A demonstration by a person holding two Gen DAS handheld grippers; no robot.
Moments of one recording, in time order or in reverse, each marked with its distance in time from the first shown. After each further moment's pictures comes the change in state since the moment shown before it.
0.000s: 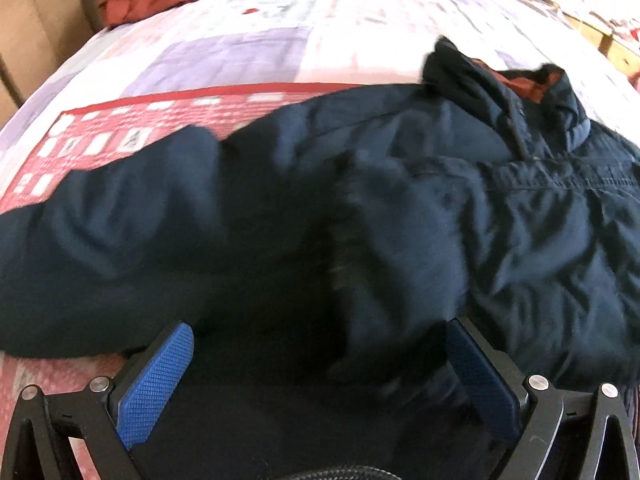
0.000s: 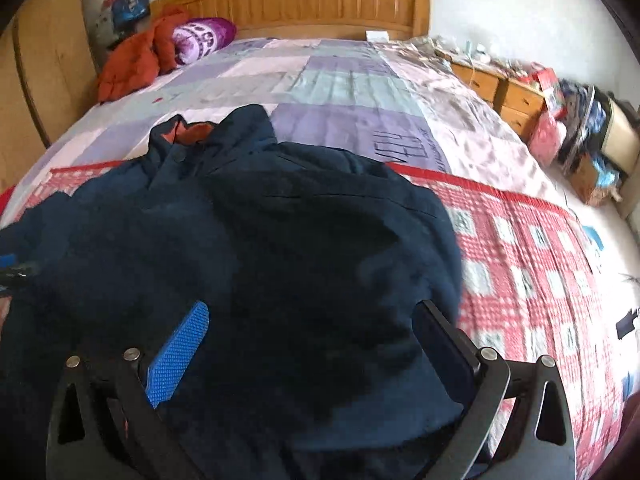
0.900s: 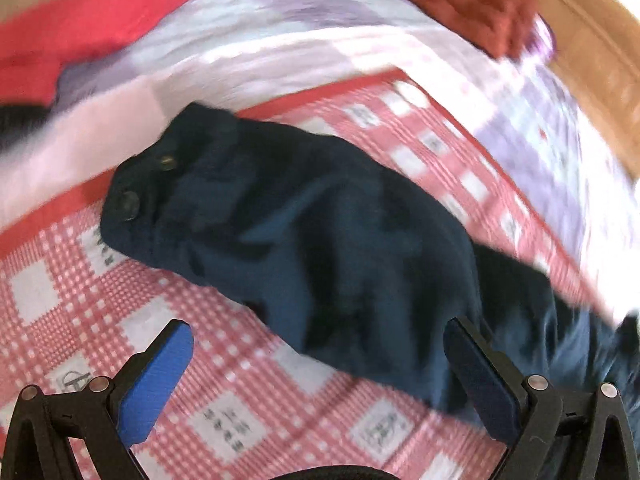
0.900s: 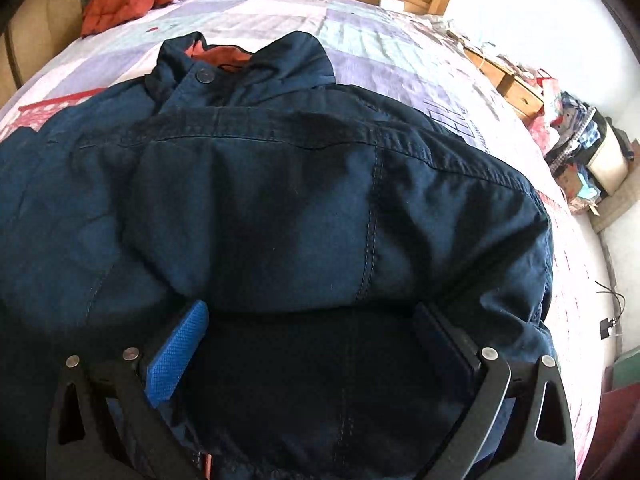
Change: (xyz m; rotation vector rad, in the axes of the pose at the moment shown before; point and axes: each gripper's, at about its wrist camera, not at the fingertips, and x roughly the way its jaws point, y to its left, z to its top) left arm -0.033 0.403 -0.063 -0.777 -0.032 0.023; right arm 0.074 0.097 0.021 -0.068 0.173 -0.138
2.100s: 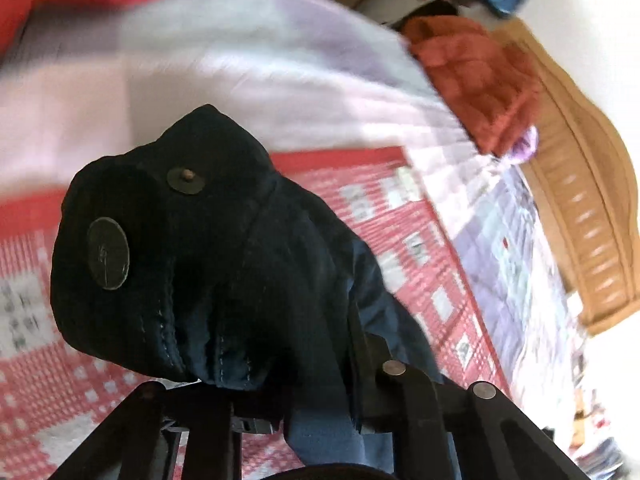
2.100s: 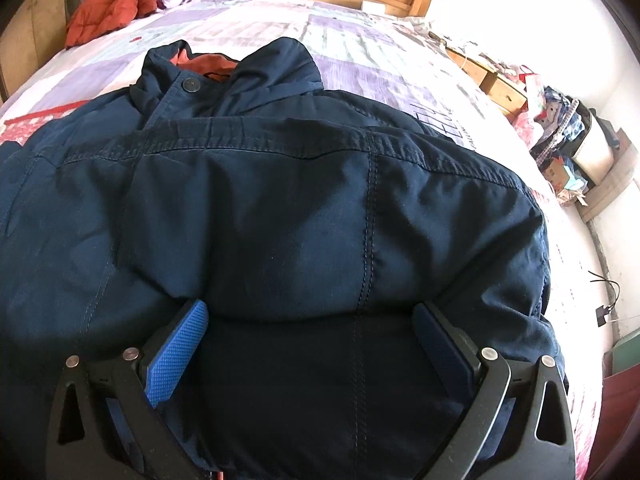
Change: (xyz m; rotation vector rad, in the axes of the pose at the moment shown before) left arm 0.050 0.020 0.064 -0.198 -0.109 -0.234; right arm -0.002 0.002 -0.005 0.038 -0.026 -0.043
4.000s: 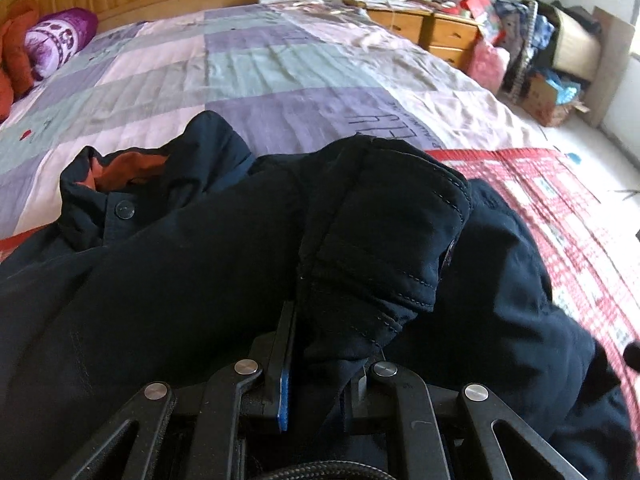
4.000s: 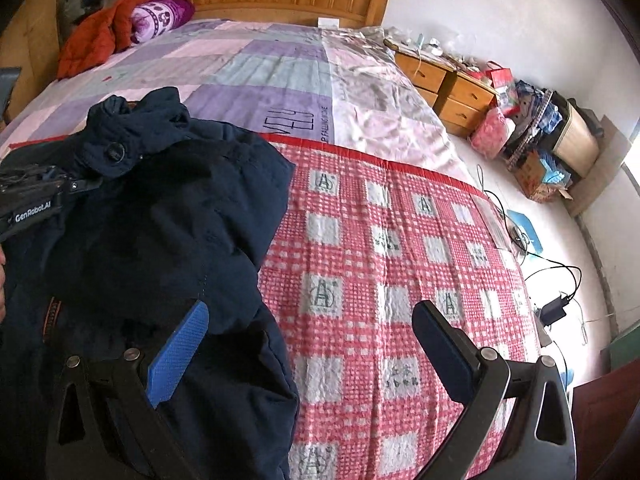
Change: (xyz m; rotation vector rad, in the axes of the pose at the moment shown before) left arm -0.007 -0.455 -0.533 1.237 0.303 -0.260; right arm -0.093 -0.225 -0.071 0.042 -0.064 -0.004
